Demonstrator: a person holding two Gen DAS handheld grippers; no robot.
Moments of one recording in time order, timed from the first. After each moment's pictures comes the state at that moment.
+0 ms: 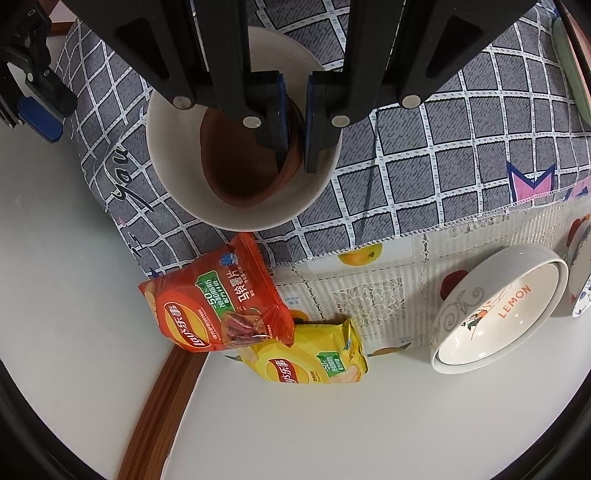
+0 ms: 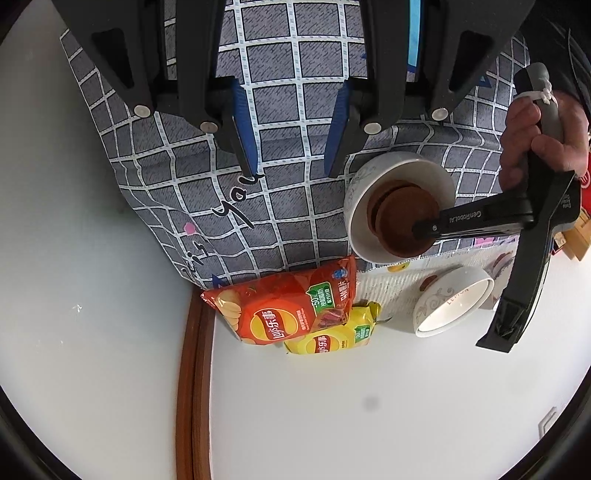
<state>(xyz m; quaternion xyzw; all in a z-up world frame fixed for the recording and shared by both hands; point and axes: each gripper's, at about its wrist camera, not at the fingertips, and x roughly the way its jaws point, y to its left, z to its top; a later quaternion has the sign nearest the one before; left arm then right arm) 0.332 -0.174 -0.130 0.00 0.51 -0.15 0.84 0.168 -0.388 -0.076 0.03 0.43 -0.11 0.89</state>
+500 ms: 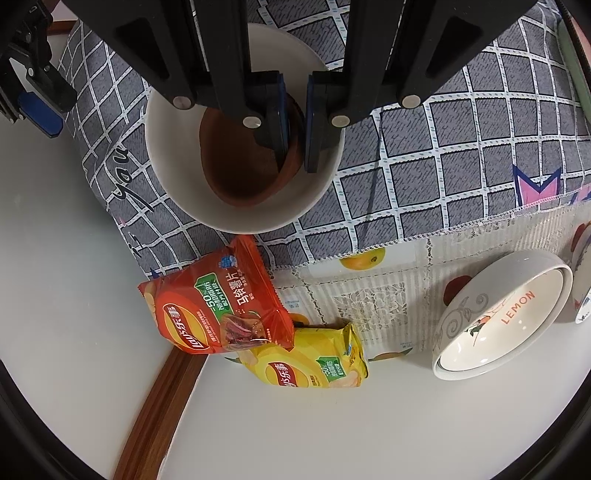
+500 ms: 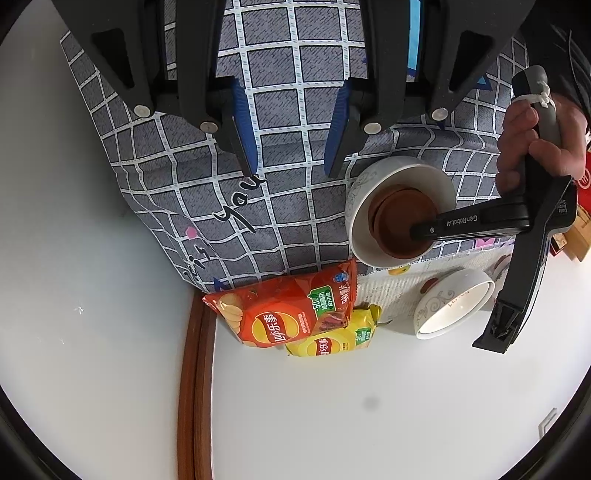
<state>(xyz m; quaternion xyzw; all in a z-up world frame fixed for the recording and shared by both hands) 0.334 -0.173 -0.133 -0.01 0.52 -0.16 0.84 0.165 -0.389 -0.076 0.03 0.44 -0.12 0.89</state>
